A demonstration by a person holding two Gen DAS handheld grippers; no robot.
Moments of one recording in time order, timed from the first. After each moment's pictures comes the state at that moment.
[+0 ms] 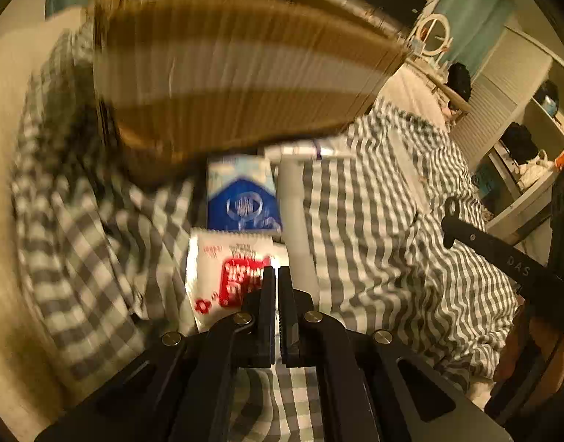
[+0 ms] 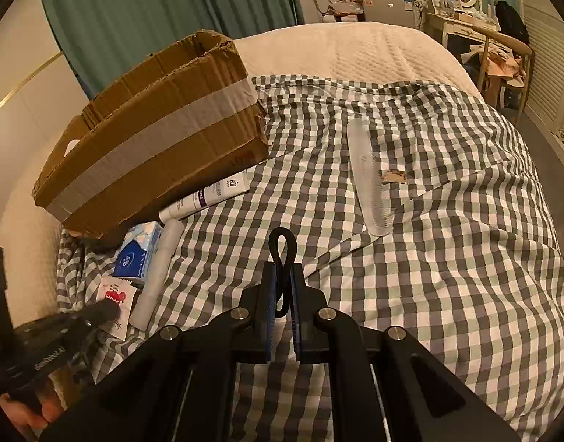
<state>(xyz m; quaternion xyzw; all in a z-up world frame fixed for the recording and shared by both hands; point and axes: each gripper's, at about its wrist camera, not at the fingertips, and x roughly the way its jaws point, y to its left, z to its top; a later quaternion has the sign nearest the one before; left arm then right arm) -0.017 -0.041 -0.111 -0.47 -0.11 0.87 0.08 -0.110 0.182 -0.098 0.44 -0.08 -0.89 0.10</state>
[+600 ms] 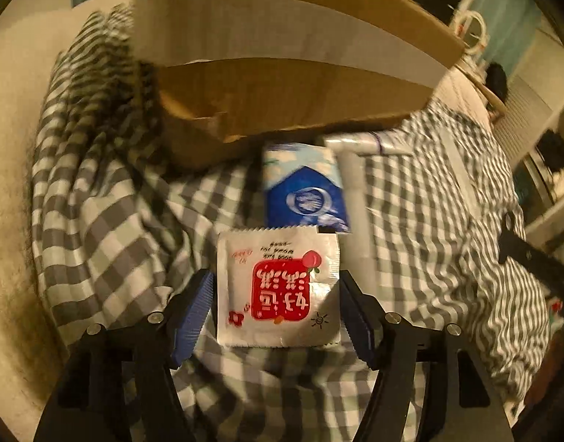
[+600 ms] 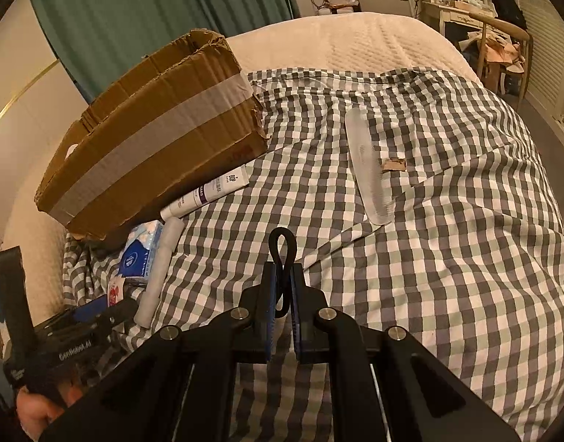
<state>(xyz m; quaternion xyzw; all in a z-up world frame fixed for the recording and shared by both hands) -0.029 -0.064 -0.138 -0.50 -0.11 0.86 0.00 -0.110 0.184 -0.102 0.45 -0.10 -0.88 0.10</state>
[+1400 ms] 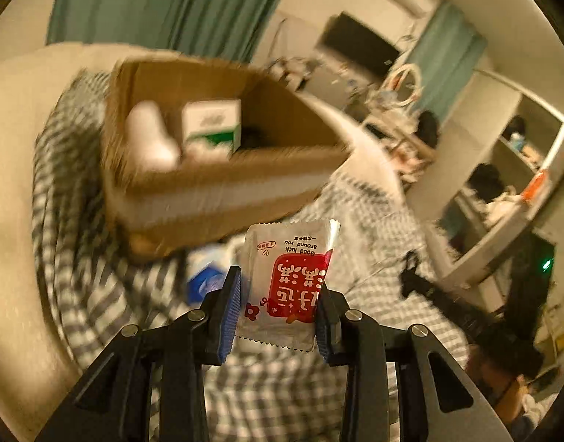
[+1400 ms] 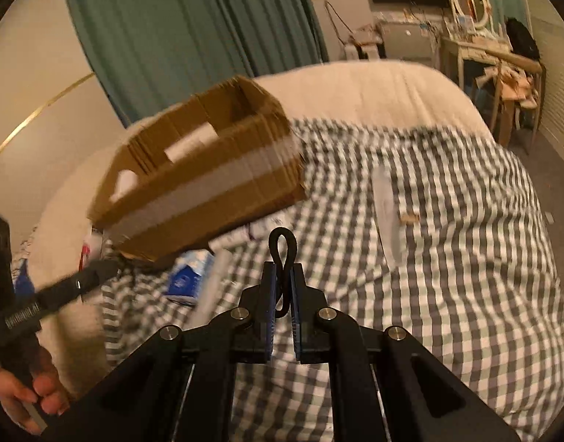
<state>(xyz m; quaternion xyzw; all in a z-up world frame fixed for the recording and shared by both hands) -0.003 -0.058 -0.023 -0.37 -0.17 0.90 0.13 -0.085 0.173 -0.041 0.38 -0.09 -0.91 0.15</state>
